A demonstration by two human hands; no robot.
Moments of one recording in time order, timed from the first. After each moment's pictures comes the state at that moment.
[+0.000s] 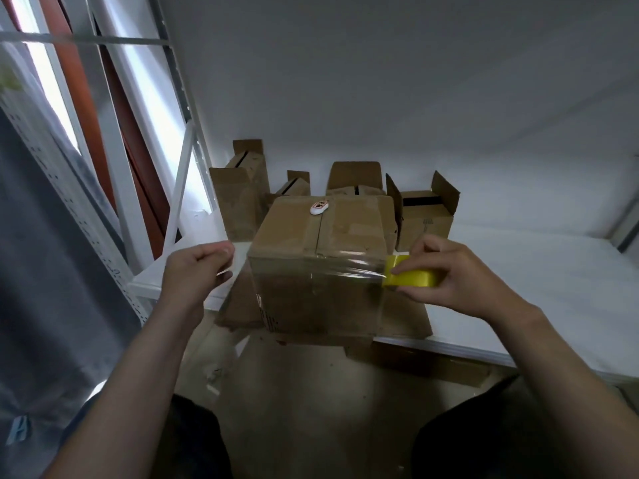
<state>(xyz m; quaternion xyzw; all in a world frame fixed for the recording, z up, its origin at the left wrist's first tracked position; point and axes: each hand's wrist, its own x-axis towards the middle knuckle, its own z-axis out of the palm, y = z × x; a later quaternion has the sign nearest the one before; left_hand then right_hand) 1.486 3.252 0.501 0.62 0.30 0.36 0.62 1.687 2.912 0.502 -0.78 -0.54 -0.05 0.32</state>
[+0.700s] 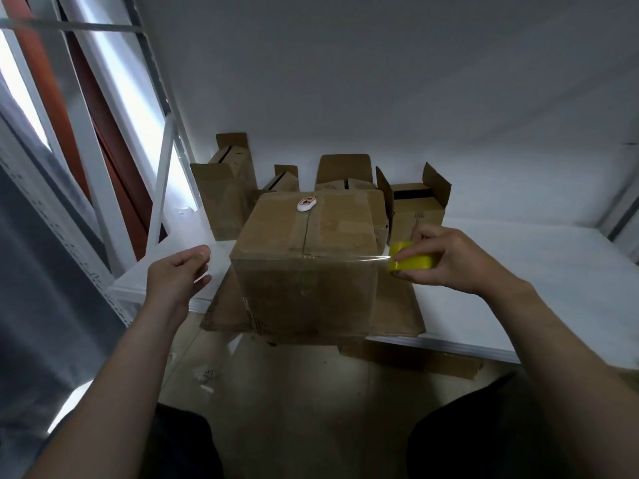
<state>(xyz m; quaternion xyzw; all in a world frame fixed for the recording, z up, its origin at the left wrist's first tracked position) 1.514 3.298 0.463 0.58 0.37 0.35 0.64 1.745 2.915 0.488 -0.80 -0.52 -0.04 0.30</state>
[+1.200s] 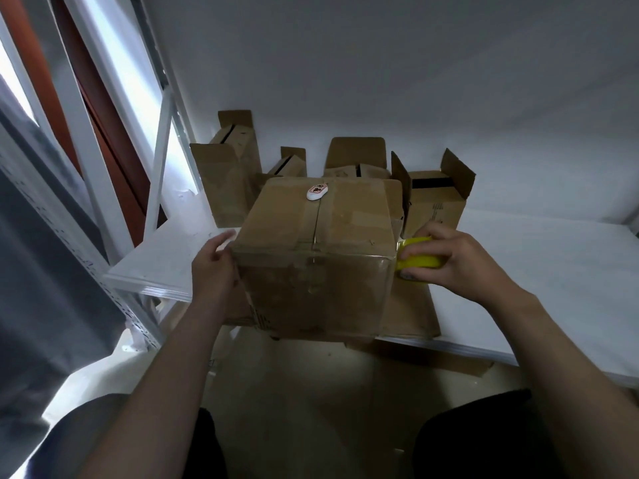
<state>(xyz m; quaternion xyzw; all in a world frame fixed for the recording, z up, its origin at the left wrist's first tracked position) 1.561 3.279 0.436 0.66 0.37 0.34 0.56 1.758 2.949 0.458 -0.79 -0.52 -0.08 0.30</state>
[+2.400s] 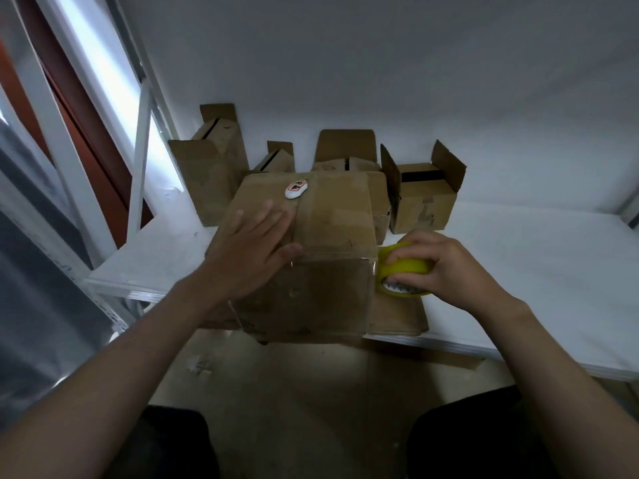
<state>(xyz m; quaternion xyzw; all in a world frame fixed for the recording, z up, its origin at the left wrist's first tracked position) 1.599 3.258 0.474 1.00 0.03 0.09 -0.01 1.747 2.949 0.456 -0.80 -0.50 -0.04 0.32</state>
